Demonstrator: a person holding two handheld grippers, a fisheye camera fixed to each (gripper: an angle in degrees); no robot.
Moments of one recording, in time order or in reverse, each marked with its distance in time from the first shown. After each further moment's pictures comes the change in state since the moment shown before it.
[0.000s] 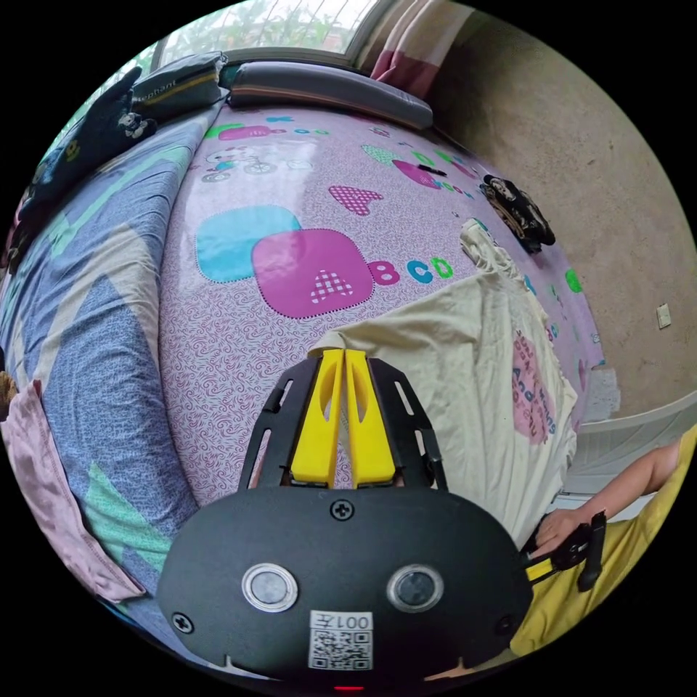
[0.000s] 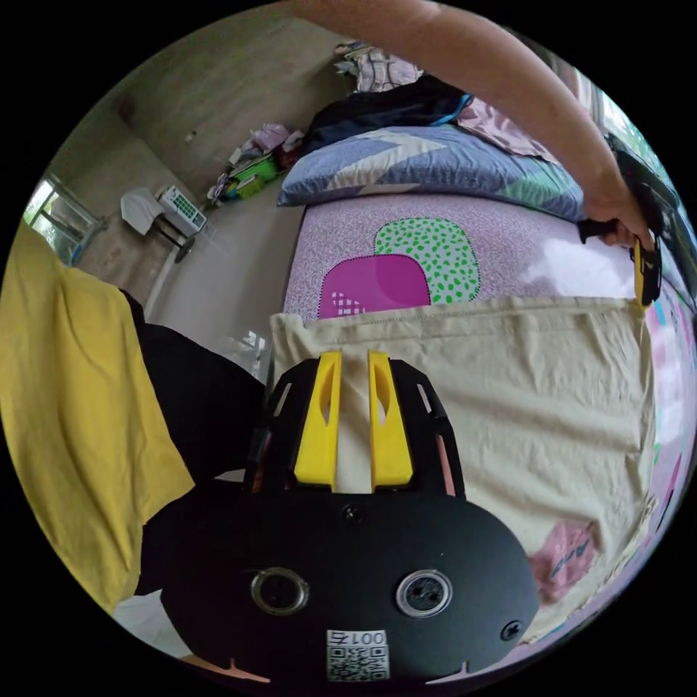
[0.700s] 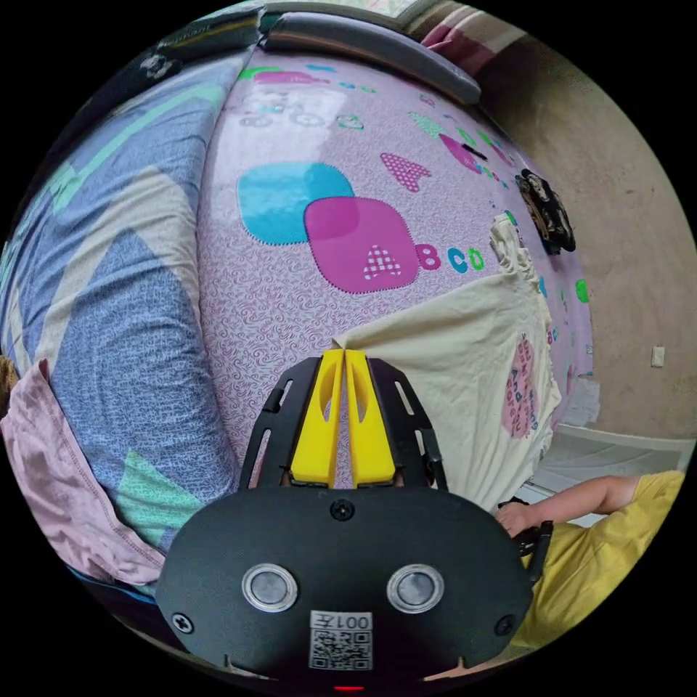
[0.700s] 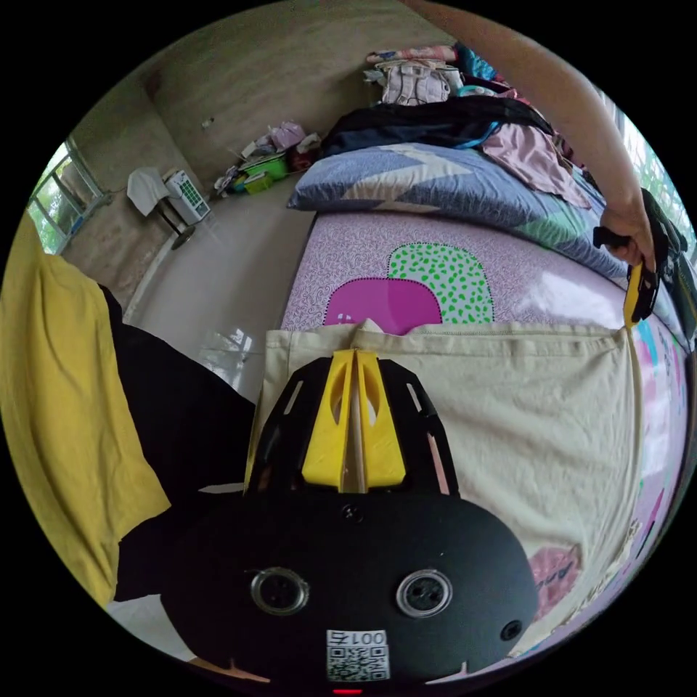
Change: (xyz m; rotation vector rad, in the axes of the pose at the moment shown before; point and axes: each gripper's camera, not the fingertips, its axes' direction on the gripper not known) left arm -0.045 -0.103 0.001 -0.256 0.060 -0.149; right arm -0.013 0.005 -0.034 0.070 0.041 -0.081
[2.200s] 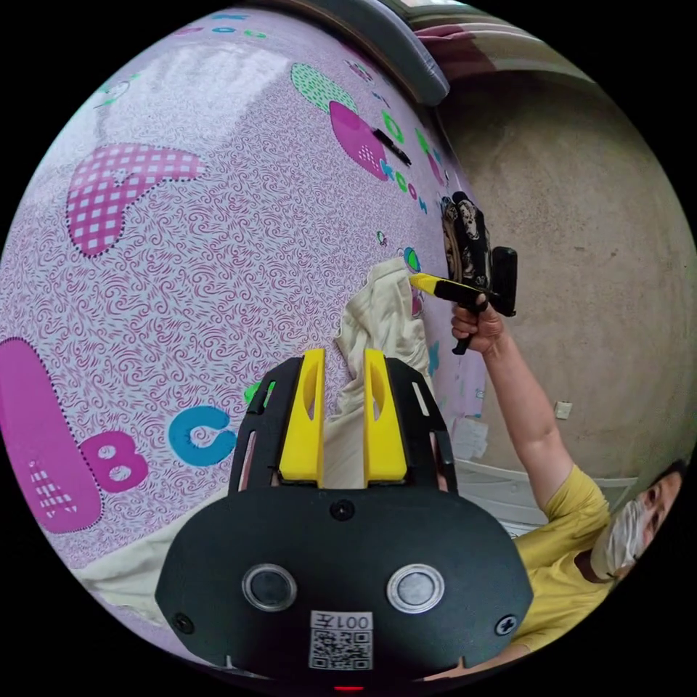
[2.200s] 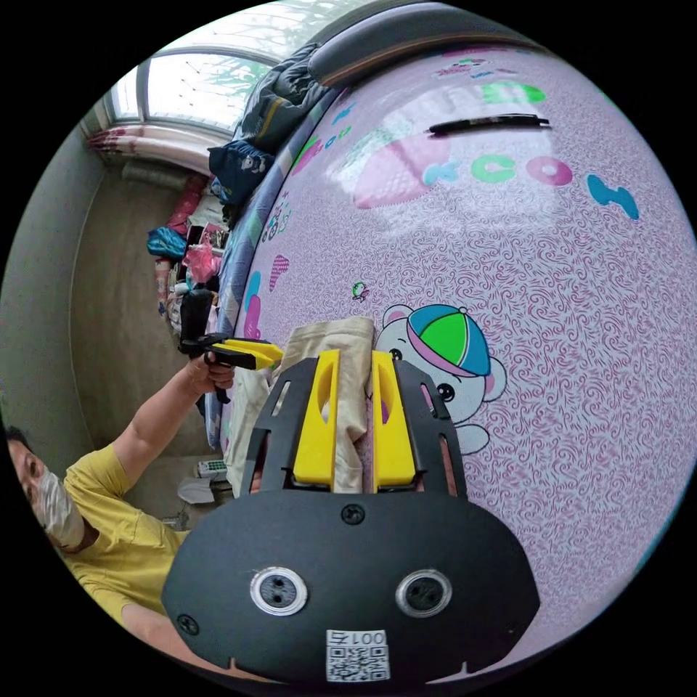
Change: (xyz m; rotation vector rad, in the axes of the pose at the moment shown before) left arm 0.196 -0.261 0.046 0.009 0.501 -0.037; right arm 0.569 0.459 -0.428 0.358 -0.228 1.142
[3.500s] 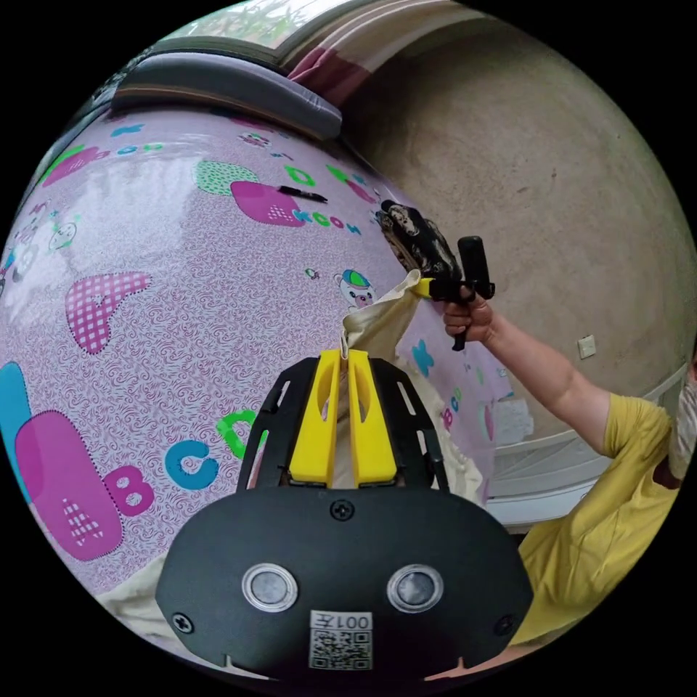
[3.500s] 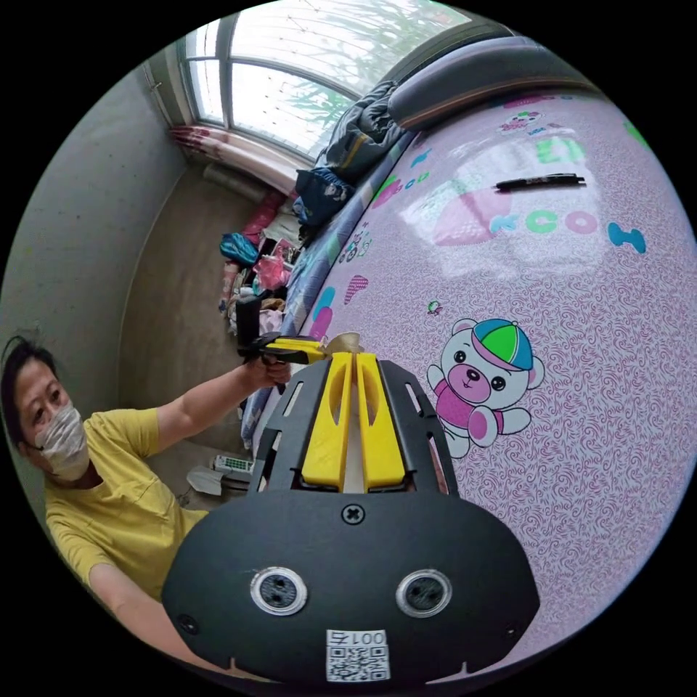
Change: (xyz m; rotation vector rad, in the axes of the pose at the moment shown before) left arm 0.106 0.100 -0.048 0.167 -0.152 0.353; right arm -0.008 -0.001 -0.132 0.156 -0.160 -0.170
